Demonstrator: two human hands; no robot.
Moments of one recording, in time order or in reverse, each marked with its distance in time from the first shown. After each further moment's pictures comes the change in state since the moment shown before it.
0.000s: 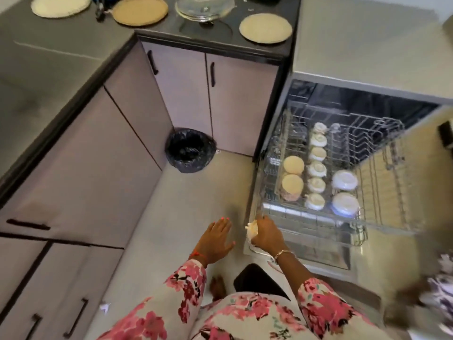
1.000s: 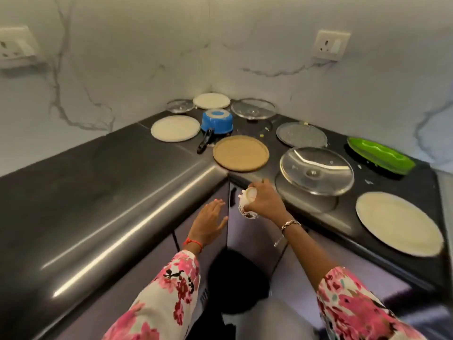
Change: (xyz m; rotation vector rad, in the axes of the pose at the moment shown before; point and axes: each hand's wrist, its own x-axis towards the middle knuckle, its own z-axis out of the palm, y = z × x) left_hand 0.244 -0.346 -0.426 -0.146 0.729 -0.334; right_hand 0.413 -0.458 -0.283 -0.040 0.222 -0.617
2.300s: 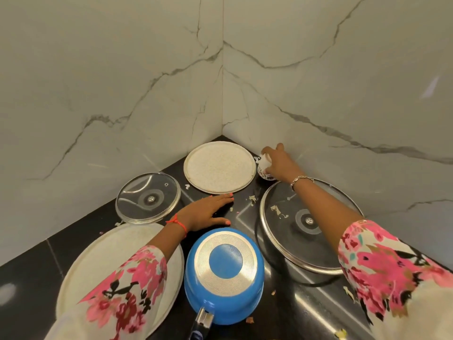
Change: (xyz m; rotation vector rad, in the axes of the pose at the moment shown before) left_hand 0.623 -0.241 -0.094 0.042 -0.354 0.136; right_hand 0.762 0.019 -0.030 -0.251 -0.040 -0.109
